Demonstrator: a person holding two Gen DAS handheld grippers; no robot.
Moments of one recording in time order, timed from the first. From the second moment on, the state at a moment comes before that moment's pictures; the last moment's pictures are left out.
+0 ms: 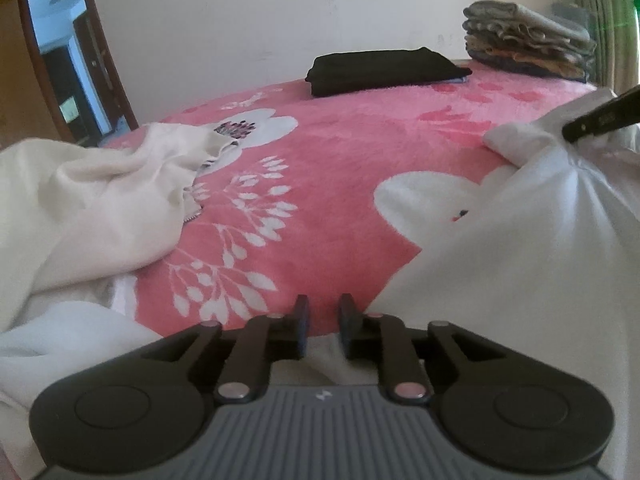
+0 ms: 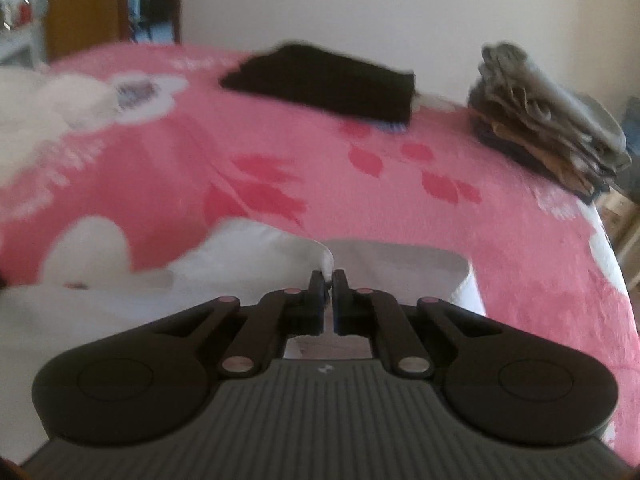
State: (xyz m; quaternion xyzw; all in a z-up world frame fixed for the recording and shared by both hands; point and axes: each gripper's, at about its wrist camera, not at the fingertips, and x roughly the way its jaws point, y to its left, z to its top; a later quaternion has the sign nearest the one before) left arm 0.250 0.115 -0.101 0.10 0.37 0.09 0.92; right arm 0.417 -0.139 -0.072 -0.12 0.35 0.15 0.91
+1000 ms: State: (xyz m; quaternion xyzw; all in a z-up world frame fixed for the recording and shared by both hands) left arm 0.167 0.031 -0.072 0.14 0.39 -0.01 0.91; right arm 0.148 -0.212 -0.053 0.07 0.50 0.32 0.80
